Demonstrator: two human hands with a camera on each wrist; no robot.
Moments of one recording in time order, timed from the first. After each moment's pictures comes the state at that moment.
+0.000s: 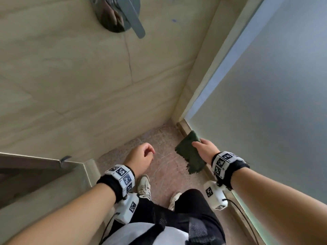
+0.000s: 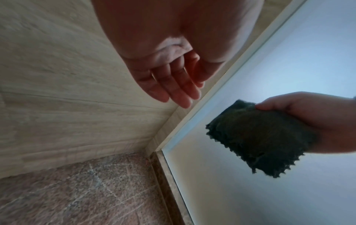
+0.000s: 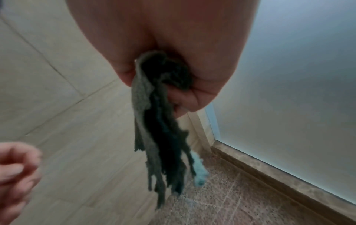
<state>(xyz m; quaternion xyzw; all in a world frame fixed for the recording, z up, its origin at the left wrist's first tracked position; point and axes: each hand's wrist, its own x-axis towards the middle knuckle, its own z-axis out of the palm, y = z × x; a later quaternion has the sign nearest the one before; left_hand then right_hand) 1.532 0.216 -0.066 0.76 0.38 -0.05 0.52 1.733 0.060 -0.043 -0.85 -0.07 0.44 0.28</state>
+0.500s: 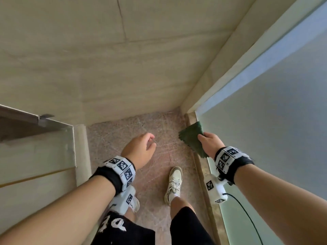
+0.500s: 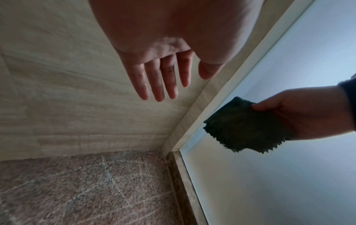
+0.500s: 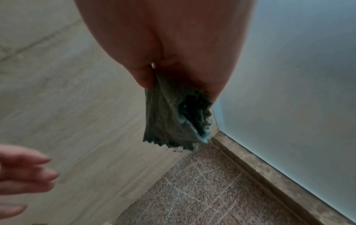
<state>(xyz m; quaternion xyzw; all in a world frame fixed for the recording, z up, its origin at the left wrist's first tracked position) 1.617 0.177 -0.176 0.78 0.46 -0.06 0.42 1.855 0.077 -0.175 -0.85 -0.17 0.46 0.18</state>
